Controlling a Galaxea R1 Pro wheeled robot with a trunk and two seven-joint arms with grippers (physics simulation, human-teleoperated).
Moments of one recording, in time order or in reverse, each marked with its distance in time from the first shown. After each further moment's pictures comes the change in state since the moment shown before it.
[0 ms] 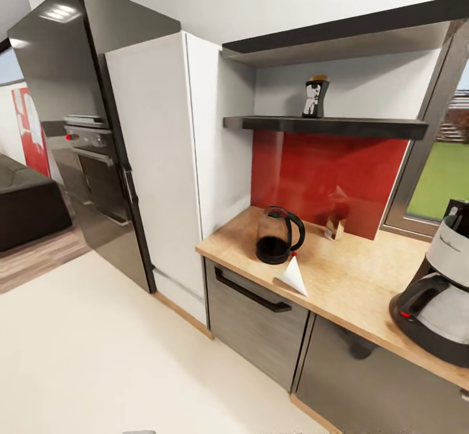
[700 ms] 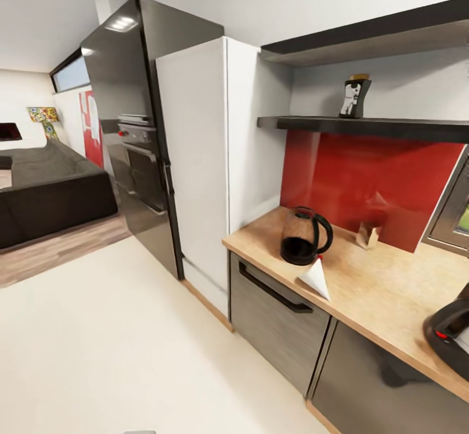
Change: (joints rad) left arm 0.000 0.000 0.000 0.000 0.001 0.000 0.000; right arm 0.000 0.000 0.000 0.000 0.000 0.000 0.000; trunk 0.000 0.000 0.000
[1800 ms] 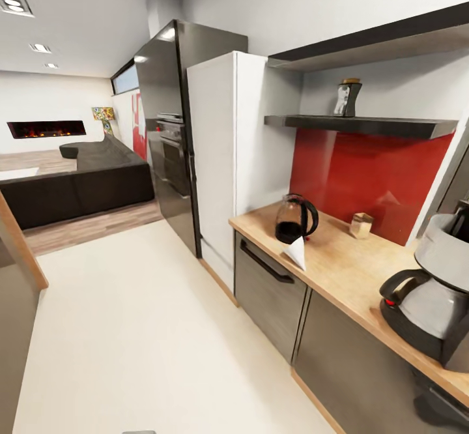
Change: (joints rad) left arm 0.000 0.000 0.000 0.000 0.000 0.001 -0.002; right arm 0.000 0.000 0.001 0.000 0.002 -0.001 0.000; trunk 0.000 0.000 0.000
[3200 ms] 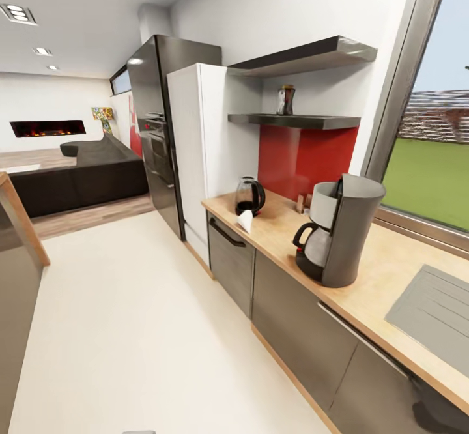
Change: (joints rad) left arm 0.000 0.000 0.000 0.000 0.000 0.000 0.000; right arm 0.000 0.000 0.000 0.000 0.001 0.000 0.000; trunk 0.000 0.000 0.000
